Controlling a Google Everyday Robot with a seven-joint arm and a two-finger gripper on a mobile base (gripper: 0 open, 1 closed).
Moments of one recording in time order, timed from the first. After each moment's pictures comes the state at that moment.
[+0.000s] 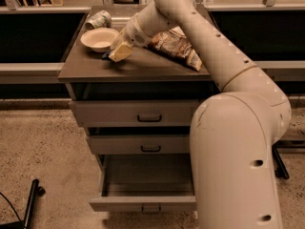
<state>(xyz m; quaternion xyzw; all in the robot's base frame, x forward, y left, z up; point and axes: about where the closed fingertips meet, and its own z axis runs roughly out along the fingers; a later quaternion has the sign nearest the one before) 0.761 0.112 0.856 -0.65 0.63 0.21 0.37</state>
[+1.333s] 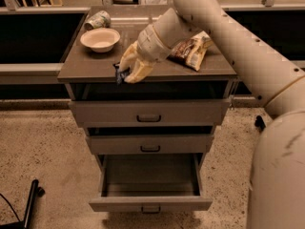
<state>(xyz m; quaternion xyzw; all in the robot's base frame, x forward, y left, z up) 0.642 0.069 0.857 -0.81 0.43 0.19 0.35</state>
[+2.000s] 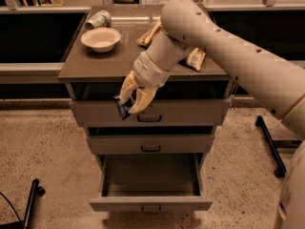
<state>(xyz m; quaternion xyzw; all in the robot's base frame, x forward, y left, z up) 0.556 0.061 0.809 -0.87 0.38 0.20 0.25</state>
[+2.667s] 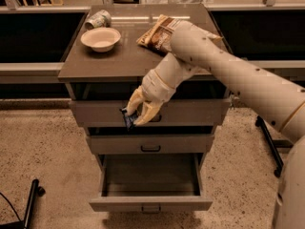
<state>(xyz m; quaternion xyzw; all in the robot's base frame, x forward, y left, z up) 0.559 0.050 0.756 -0.84 0.40 0.24 0.26</state>
